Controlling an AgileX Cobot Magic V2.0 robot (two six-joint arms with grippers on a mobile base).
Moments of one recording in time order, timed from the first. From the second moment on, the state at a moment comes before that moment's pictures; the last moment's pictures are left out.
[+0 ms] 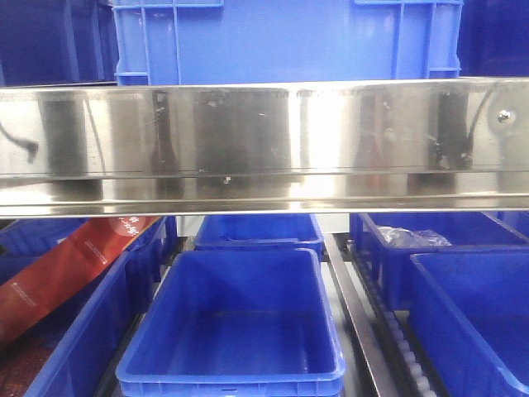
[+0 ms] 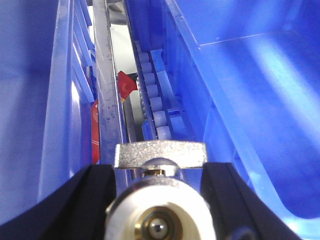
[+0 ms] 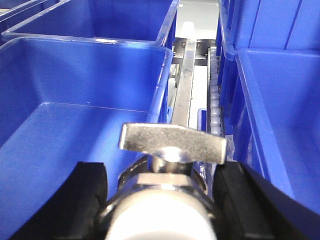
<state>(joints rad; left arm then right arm) -0.16 1.54 -1.89 0.09 1.06 -0.03 0.19 1.43 -1.68 0.09 0.73 -0.03</state>
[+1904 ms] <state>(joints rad) -0.39 1.99 -2.15 -0.05 0.81 0.00 0.36 1.84 -1.92 0.13 0.82 -0.05</state>
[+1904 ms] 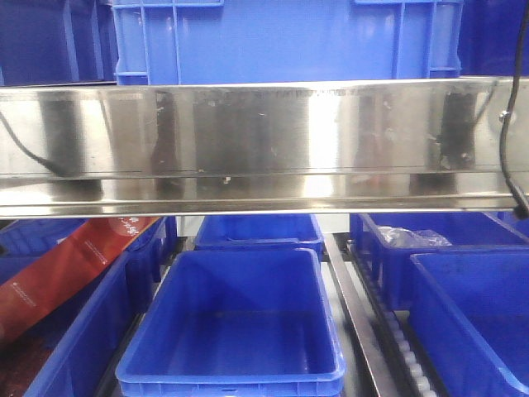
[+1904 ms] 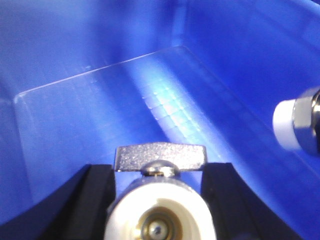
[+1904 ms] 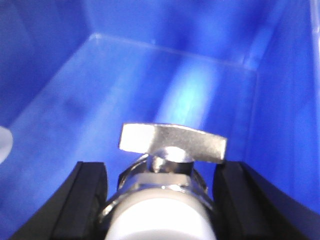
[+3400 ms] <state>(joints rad) -0.29 0.94 -1.15 -0.02 0.60 0.00 0.36 0.81 -0.98 0.09 0.52 -0.05</state>
